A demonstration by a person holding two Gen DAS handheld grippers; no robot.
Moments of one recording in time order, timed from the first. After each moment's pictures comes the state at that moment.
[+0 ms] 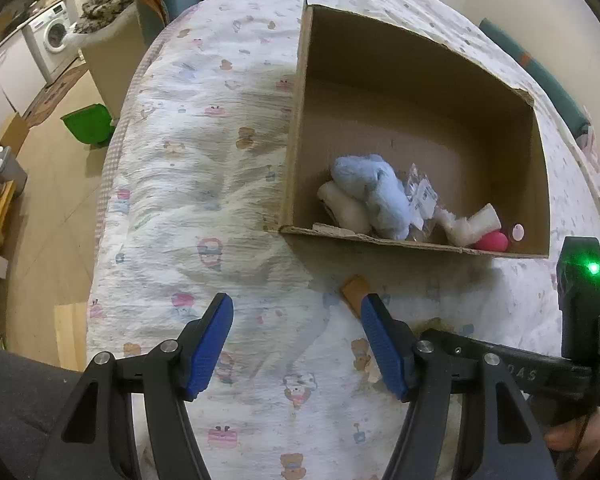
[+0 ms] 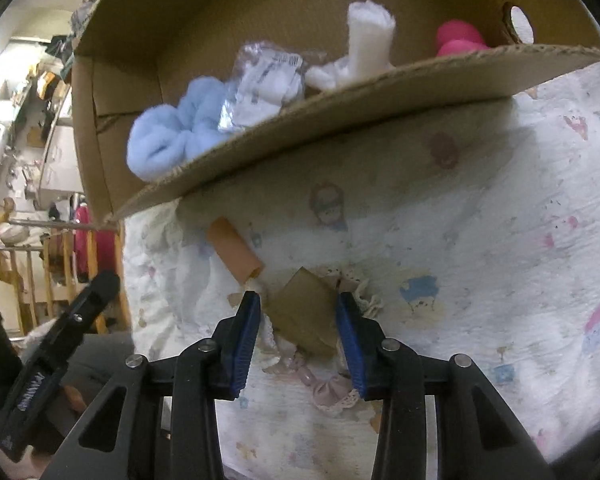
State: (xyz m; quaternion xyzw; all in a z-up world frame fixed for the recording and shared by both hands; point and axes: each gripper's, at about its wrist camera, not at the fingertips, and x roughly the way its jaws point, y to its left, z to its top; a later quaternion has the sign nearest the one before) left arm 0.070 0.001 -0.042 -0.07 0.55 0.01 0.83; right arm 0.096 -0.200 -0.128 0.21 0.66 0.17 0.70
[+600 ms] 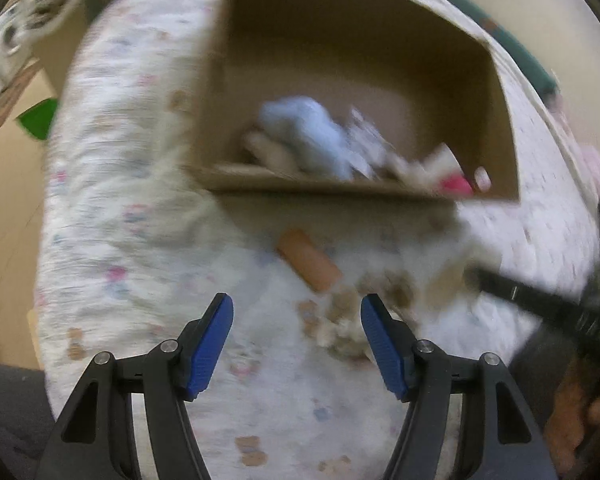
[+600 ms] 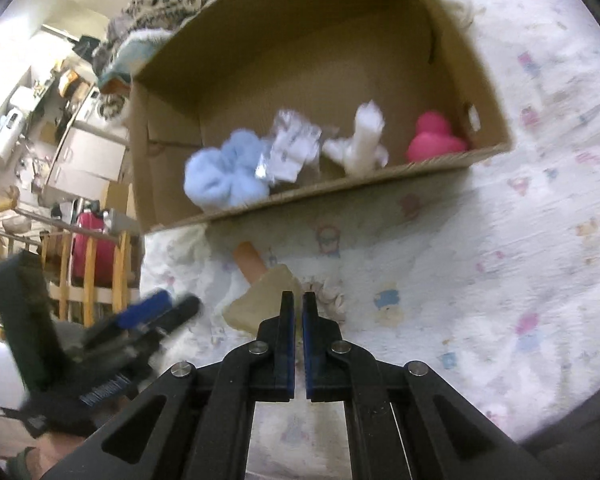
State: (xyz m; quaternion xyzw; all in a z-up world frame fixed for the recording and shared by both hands) left arm 0.063 -0.038 -0.065 -0.05 0.59 -0.09 0.80; right arm 0.076 -0.232 -0.063 0.20 0.58 0.17 0.77
